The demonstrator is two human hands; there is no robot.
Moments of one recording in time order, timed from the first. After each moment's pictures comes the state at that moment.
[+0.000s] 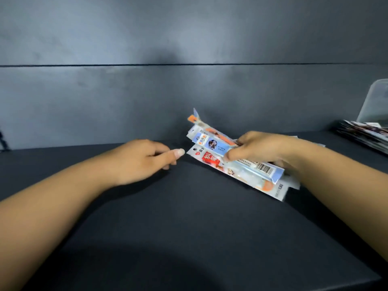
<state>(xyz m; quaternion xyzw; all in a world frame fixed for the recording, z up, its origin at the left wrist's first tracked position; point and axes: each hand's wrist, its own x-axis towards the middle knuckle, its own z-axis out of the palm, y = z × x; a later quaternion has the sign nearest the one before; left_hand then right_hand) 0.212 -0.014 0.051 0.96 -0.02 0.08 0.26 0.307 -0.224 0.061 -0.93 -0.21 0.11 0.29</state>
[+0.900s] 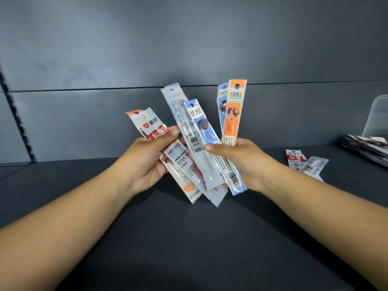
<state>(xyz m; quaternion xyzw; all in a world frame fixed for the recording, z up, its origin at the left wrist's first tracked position) 0.218 -0.035 0.062 0.58 -0.04 0.15 0.80 0.281 -0.195 0.054 -0.65 -0.23 0.16 0.71</state>
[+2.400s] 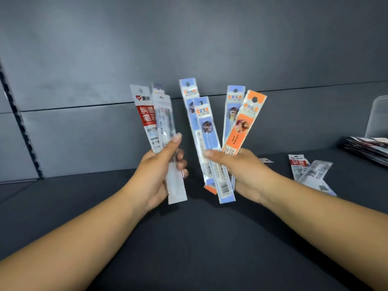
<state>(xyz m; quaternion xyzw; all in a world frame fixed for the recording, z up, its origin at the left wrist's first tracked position) 0.219 -0.044 0.056 0.58 -0.05 0.18 0.80 0.277 -0.189 0.049 -0.60 -0.26 0.16 0.74</state>
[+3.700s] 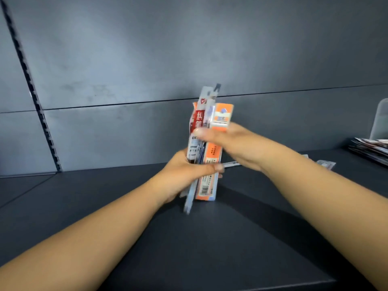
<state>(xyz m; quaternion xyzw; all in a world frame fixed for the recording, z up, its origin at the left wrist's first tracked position) 0.211 -0.052 0.050 0.74 -0.11 0.13 0.65 0.254 -0.176 0.098 -0.68 -0.44 0.10 0.58</state>
